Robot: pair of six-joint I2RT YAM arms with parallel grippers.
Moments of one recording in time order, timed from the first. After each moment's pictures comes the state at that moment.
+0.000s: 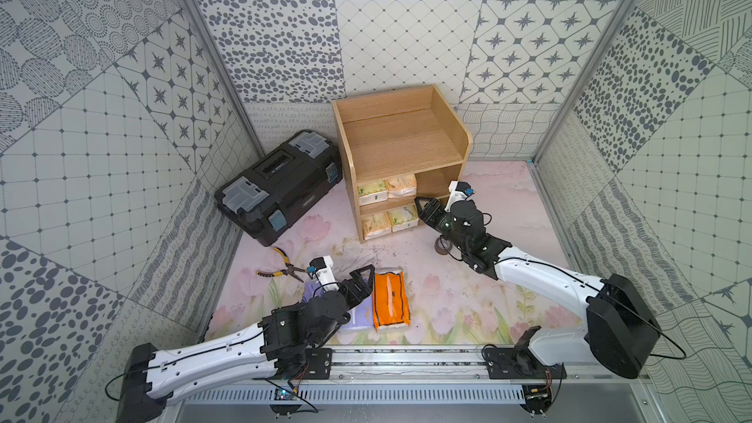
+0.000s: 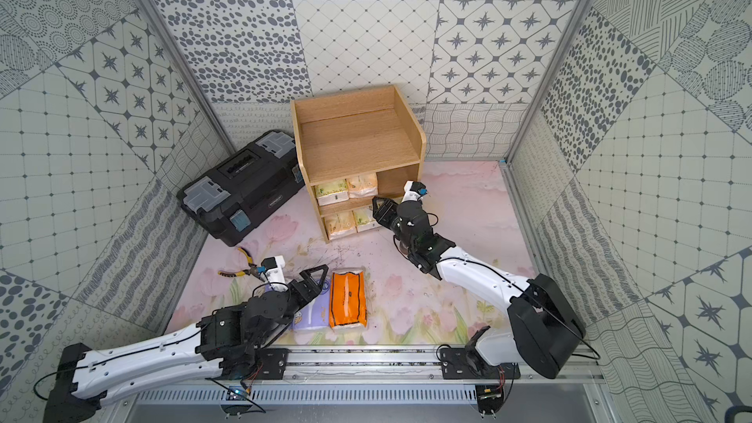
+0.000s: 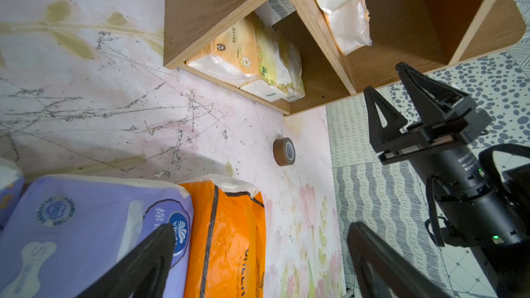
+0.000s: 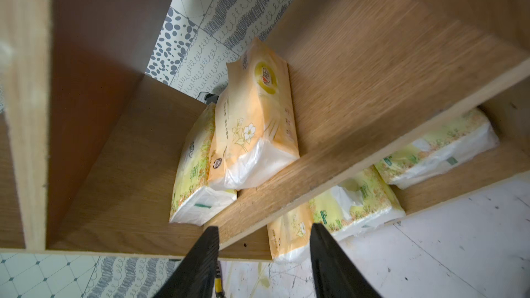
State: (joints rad) left arm -1.14 0.54 0.32 -0.21 -0.61 -1.31; right arm 0.69 1.40 0.85 0.30 0.19 0.99
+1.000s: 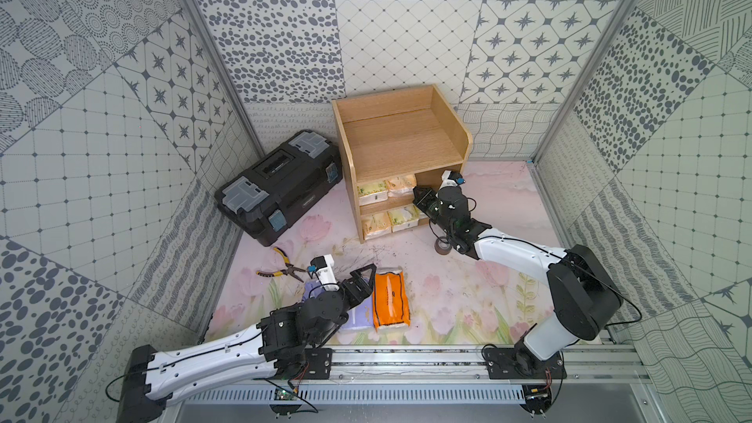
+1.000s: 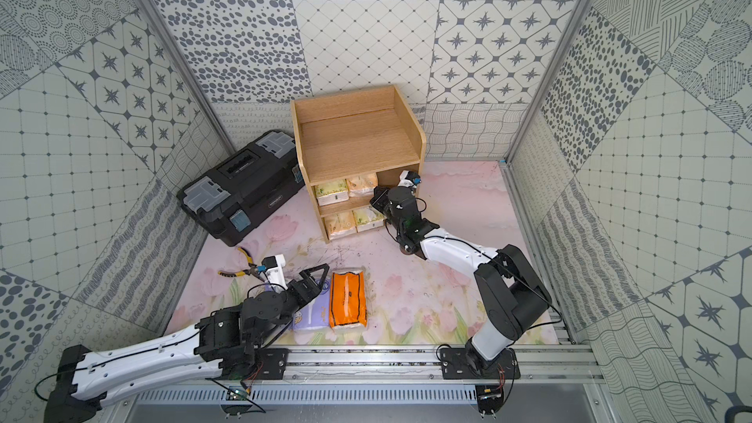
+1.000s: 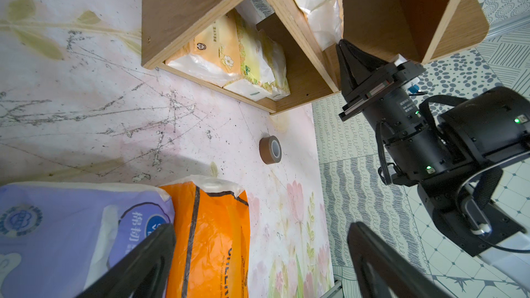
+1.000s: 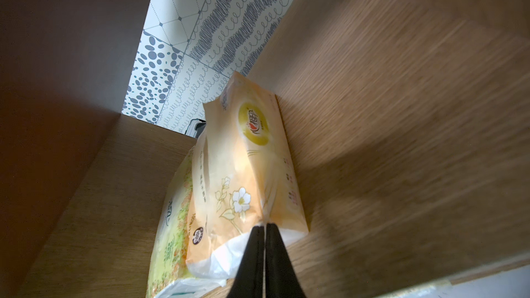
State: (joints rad) left arm -1.14 0.52 0.31 -0.16 -0.59 -1.28; right arm 0.64 1.61 0.99 0.37 0.18 1.03
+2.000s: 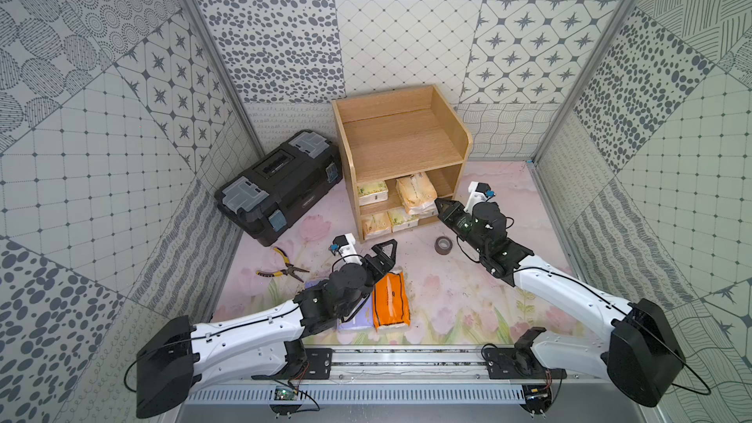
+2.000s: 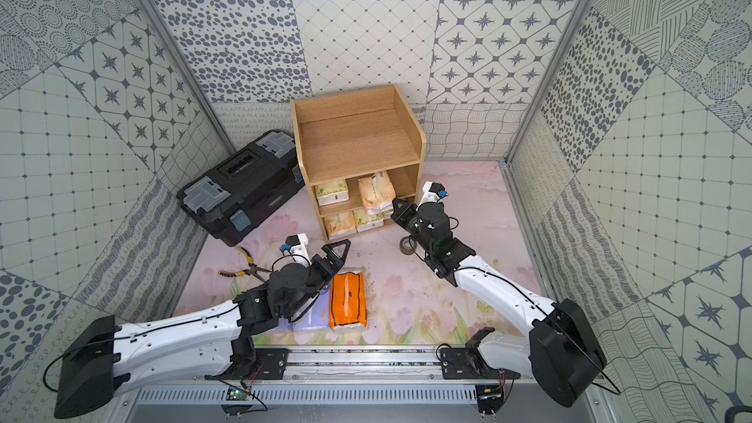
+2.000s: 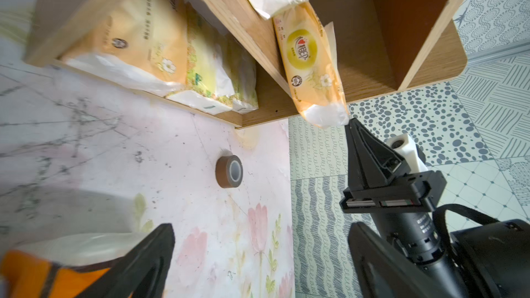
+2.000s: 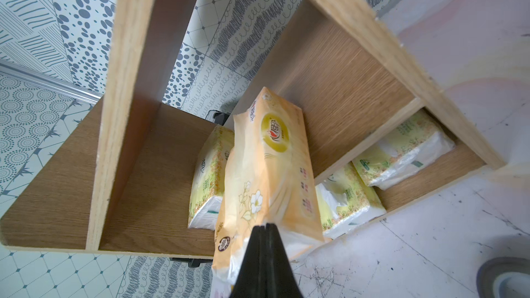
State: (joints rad) left arm -0.98 1.04 0.48 0.31 -0.43 -1.29; right arm 0.58 1.21 0.75 0.25 0.09 1.03
